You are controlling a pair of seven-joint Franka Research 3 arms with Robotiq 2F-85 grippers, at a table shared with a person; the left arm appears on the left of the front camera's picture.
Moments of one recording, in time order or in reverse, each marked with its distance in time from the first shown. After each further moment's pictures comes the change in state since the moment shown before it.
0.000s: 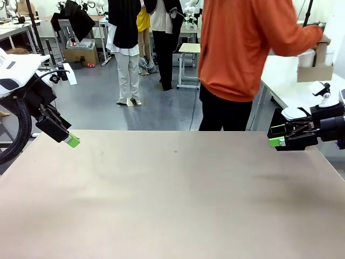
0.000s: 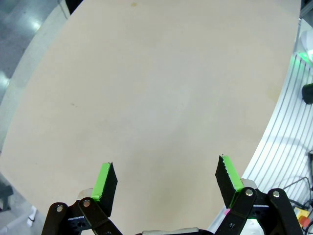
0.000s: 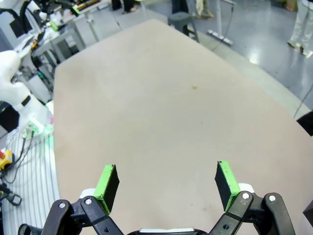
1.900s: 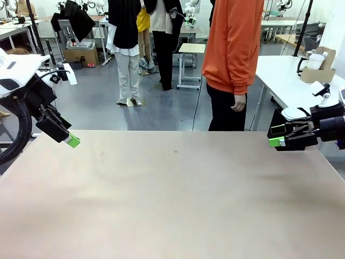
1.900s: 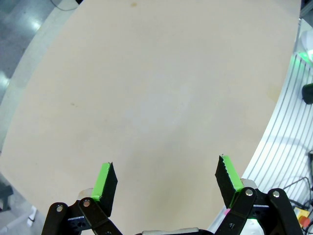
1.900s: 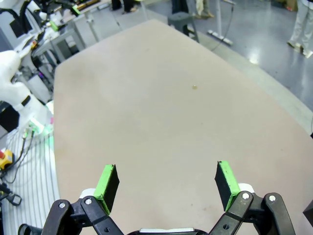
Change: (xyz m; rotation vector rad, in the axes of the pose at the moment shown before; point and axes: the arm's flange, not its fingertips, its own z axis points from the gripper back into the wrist) left arm 0.000 0.000 0.000 0.000 0.000 0.000; right arm 0.000 0.000 0.000 0.000 0.000 0.000
